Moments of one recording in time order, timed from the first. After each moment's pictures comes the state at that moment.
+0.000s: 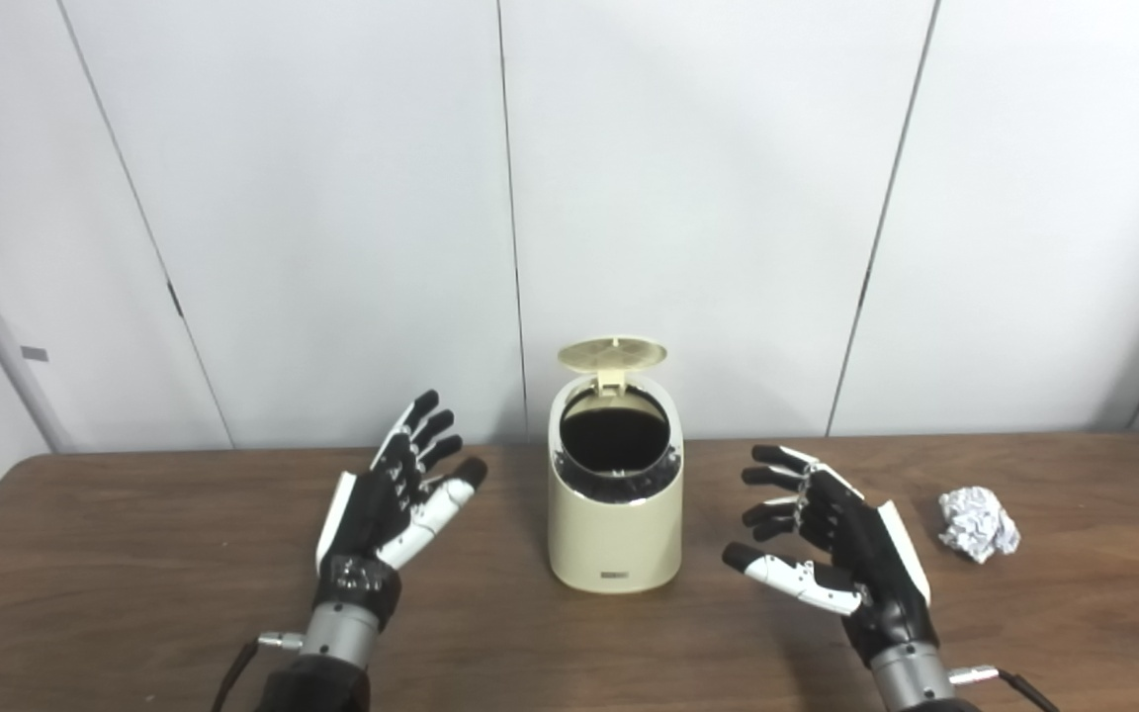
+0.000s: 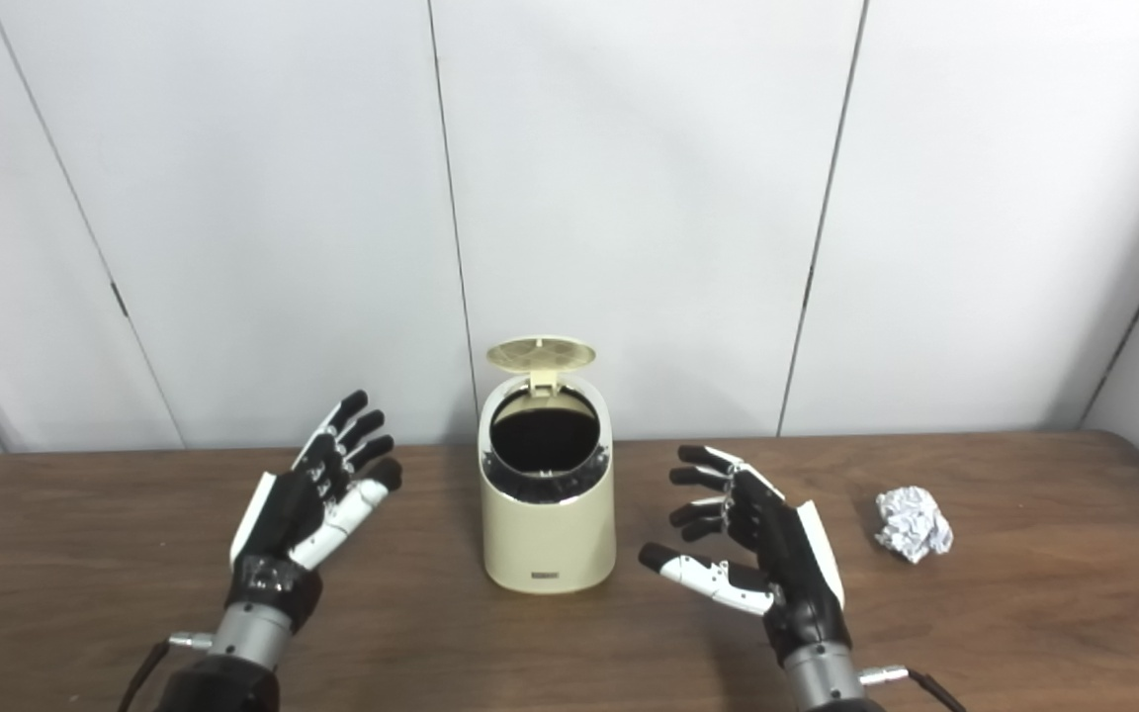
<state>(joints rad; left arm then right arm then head) -0.32 0.04 0.01 0.00 -0.01 0.06 -0.06 -0.21 -0.09 -0.02 -0.02 -0.08 -0.07 -0.01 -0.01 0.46</state>
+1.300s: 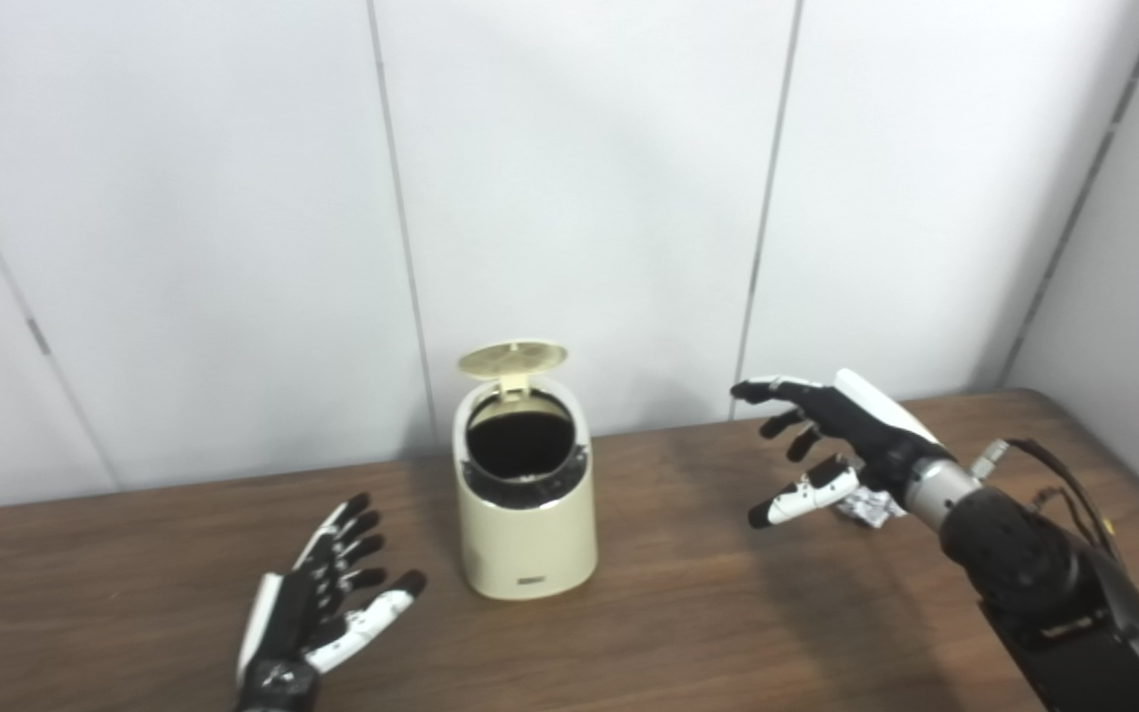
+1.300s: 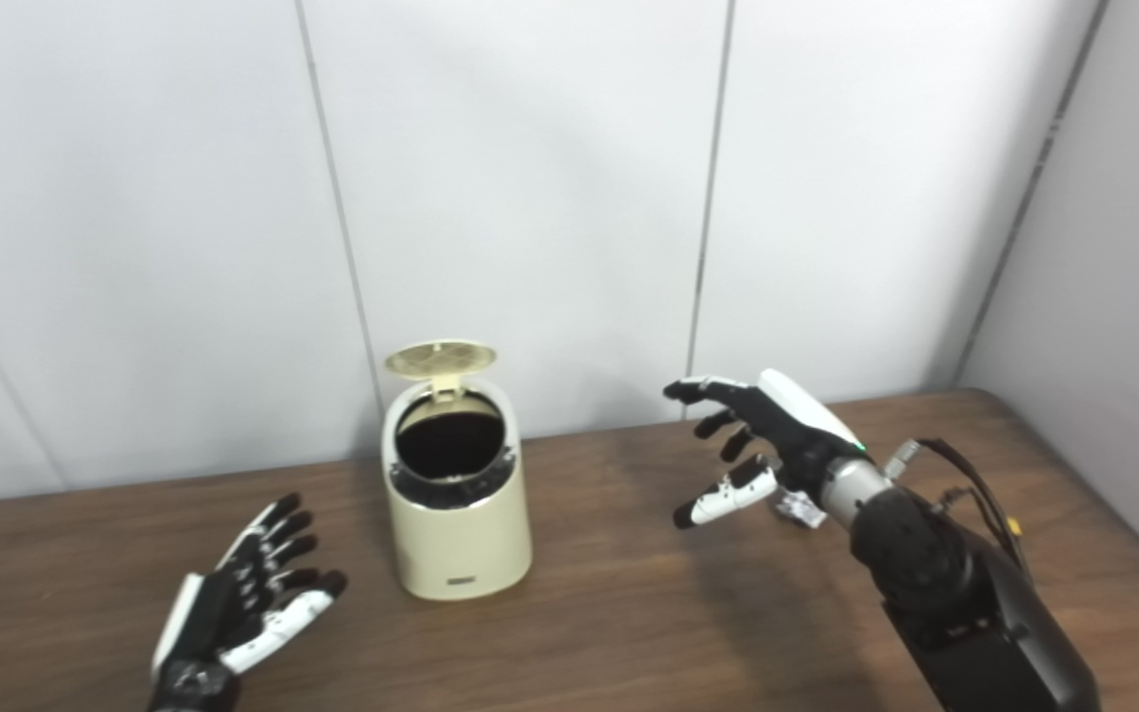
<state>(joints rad) -0.27 0.08 -0.01 0.19 0.06 -0.09 -0.06 -0.43 -0.61 0.09 -0.10 -0.34 0.35 0.33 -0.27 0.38</state>
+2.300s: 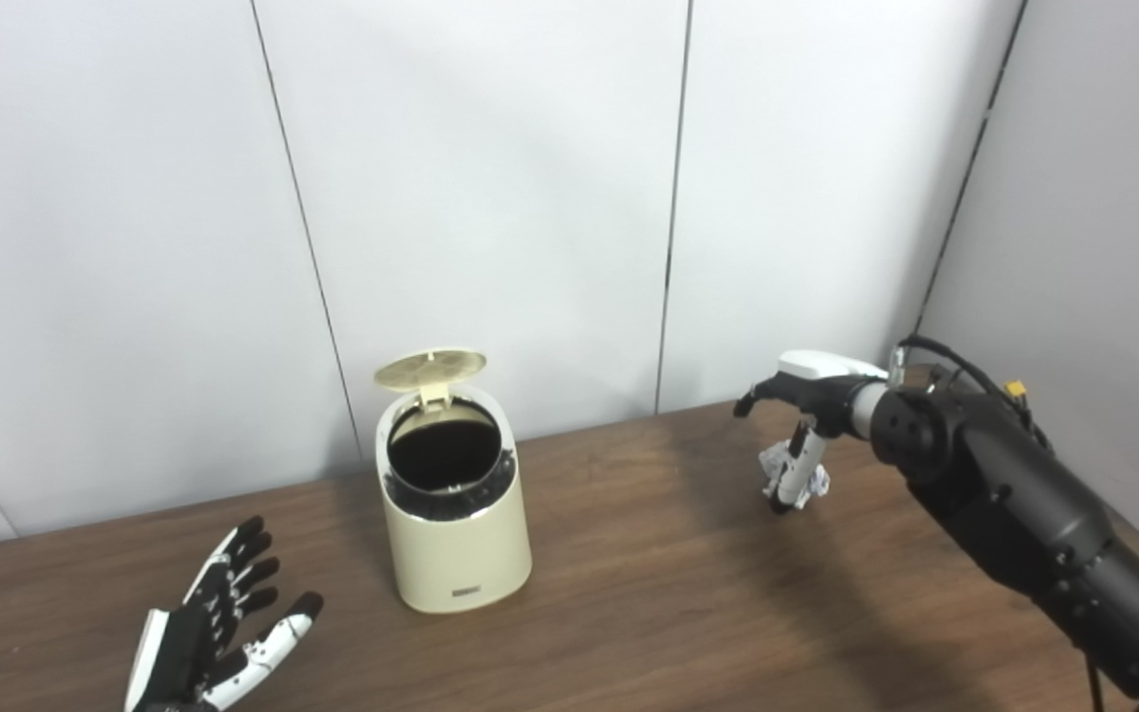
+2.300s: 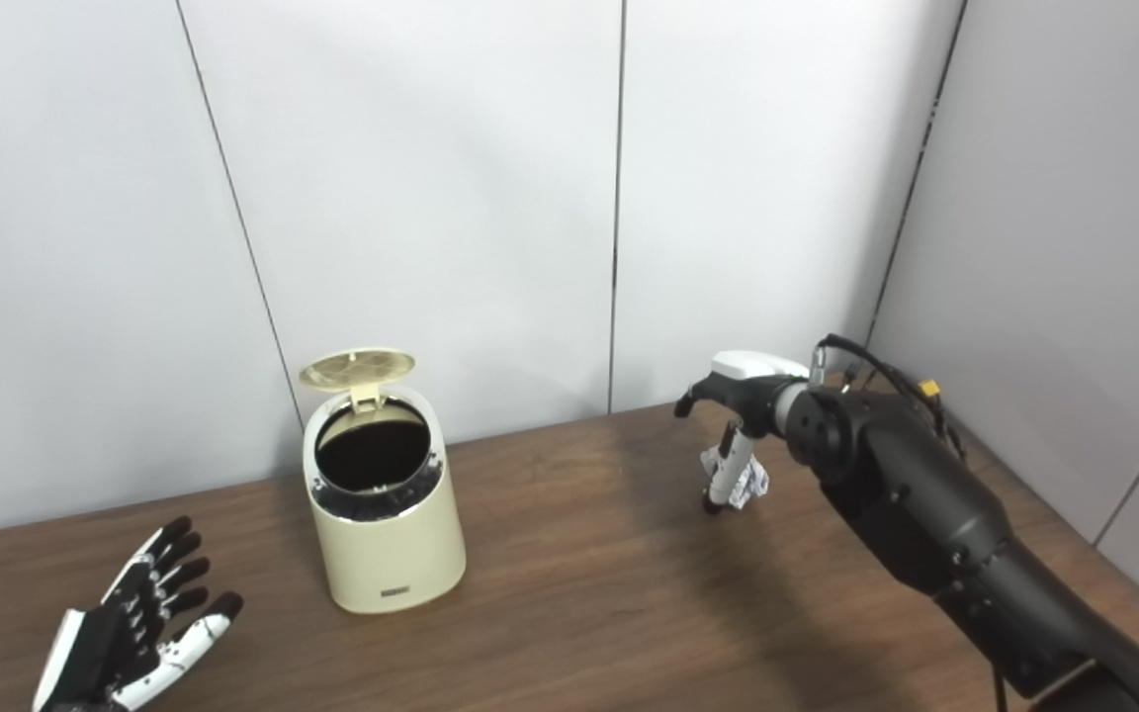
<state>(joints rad) -0.28 0.12 -0.01 0.18 0.06 -0.09 -0.06 -0.63 -0.75 0.28 0.07 -0.73 0.46 0.68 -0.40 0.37</state>
